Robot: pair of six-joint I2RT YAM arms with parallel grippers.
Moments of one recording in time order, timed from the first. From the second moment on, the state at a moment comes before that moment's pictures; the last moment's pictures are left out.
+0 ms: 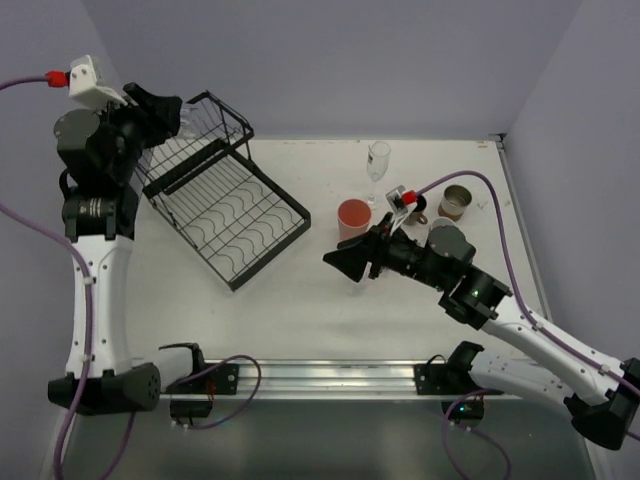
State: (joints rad) left arm 0.09 1.22 1.57 -0.35 0.15 -0.42; right arm 0.84 0.86 0.82 -0.03 -0.22 0.62
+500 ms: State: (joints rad) left arm 0.03 0.72 0.76 0.33 0.62 -1.02; right arm 0.85 1.03 0.82 0.53 -0.36 0.88
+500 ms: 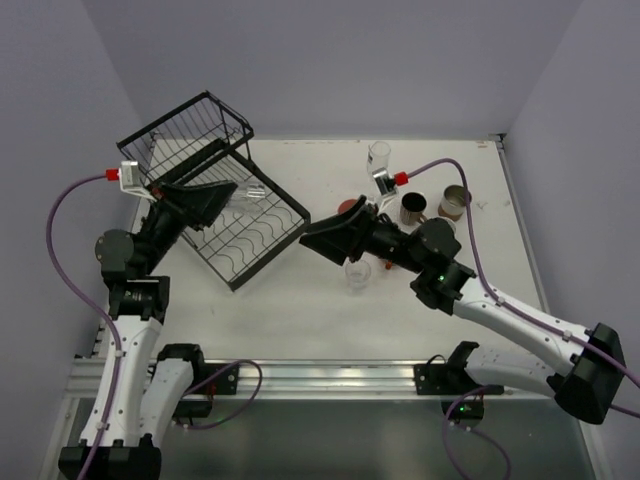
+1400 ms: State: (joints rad) left arm -0.23 0.65 0.61 0.60 0.57 -1.17; right arm 0.89 1.20 0.89 0.58 -0.37 0.89
